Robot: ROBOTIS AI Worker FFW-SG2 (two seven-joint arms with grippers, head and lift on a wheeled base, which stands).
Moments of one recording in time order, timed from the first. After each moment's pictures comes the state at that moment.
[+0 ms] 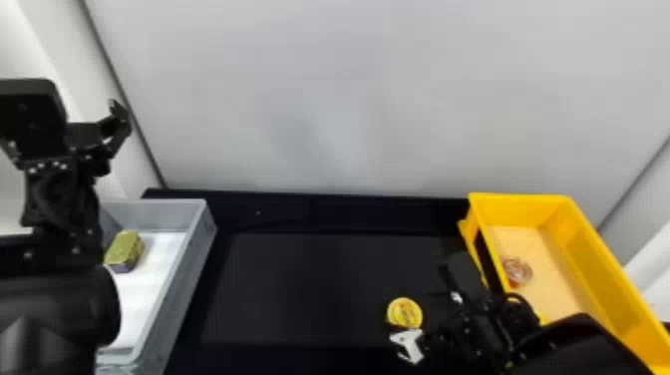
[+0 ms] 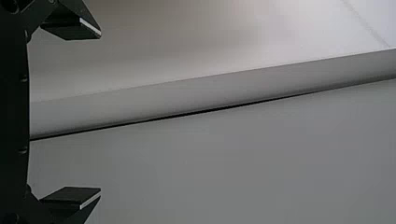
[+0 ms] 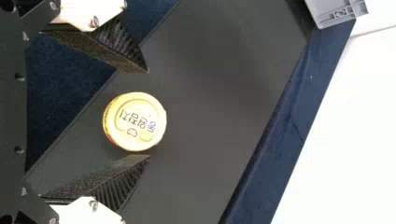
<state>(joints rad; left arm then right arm) -0.06 0.00 0.22 -2.04 -0.23 0.37 0.16 0.08 -0.18 0.20 -1.79 0.36 0.87 0.65</state>
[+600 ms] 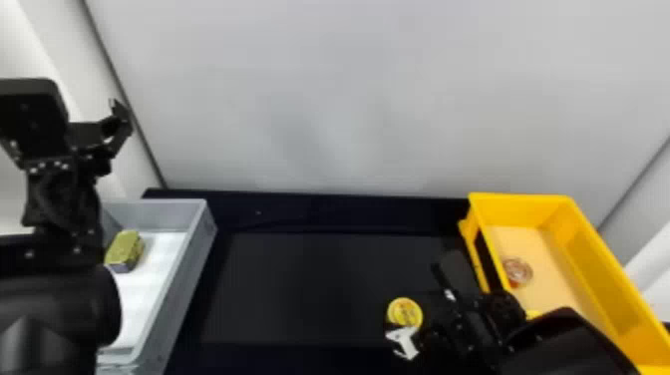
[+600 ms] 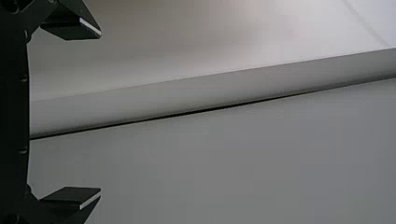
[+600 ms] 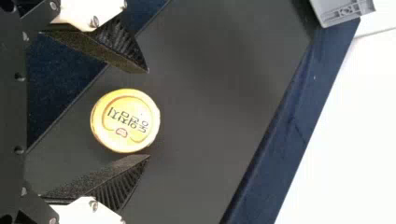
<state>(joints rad) -0.06 0.00 0.21 -2.04 -0.23 0.37 0.16 0.03 -0.16 0.21 -1.68 0.36 0.82 0.63</state>
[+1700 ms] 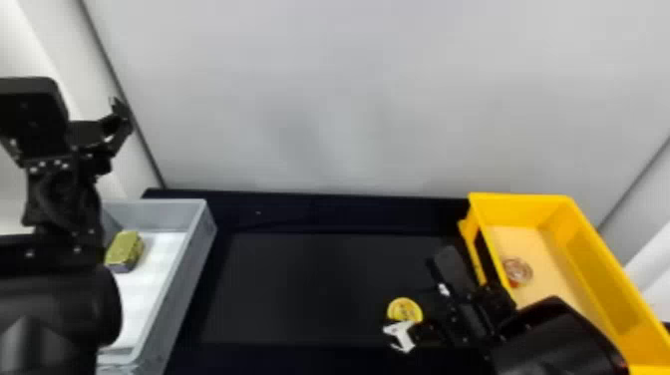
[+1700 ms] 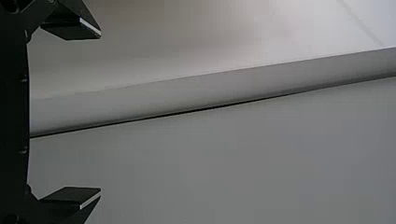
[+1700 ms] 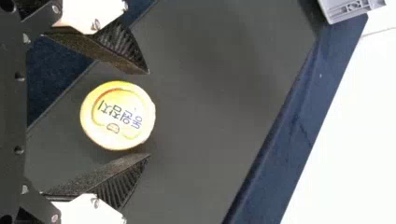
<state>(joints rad) -0.06 0.00 0.21 -2.04 -0.23 0.36 0.16 -0.04 -0.16 0.22 -1.58 0.35 0.79 0.63</state>
